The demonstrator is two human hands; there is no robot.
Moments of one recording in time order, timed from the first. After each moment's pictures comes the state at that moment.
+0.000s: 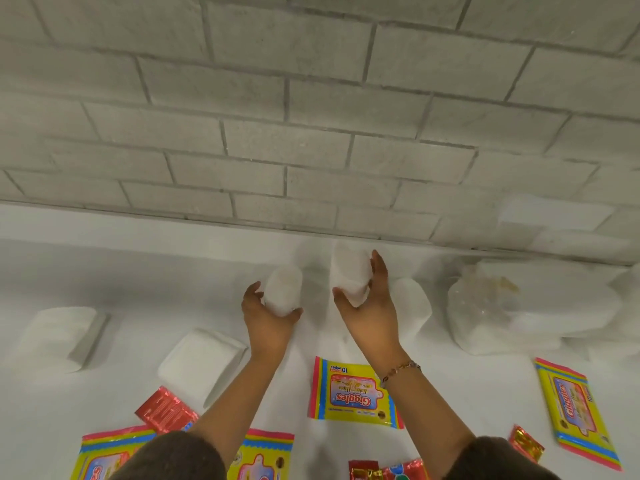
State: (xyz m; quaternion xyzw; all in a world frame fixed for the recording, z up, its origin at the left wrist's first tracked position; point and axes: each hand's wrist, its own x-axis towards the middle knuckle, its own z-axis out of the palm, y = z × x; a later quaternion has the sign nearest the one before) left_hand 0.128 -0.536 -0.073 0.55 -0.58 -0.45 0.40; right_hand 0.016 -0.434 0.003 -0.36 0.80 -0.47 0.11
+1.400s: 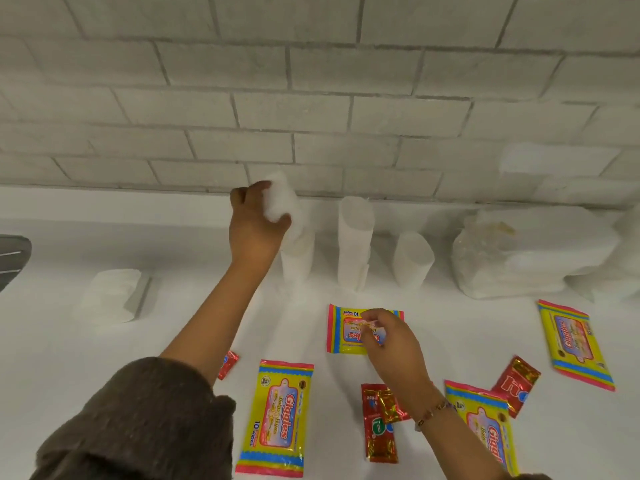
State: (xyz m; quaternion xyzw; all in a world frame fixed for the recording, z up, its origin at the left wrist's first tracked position) left_hand 0.174 -0.538 0.051 0.47 -0.74 -0.27 0.40; right_hand 0.065 -0.319 -0.048 -0.38 0.83 -0.37 0.20
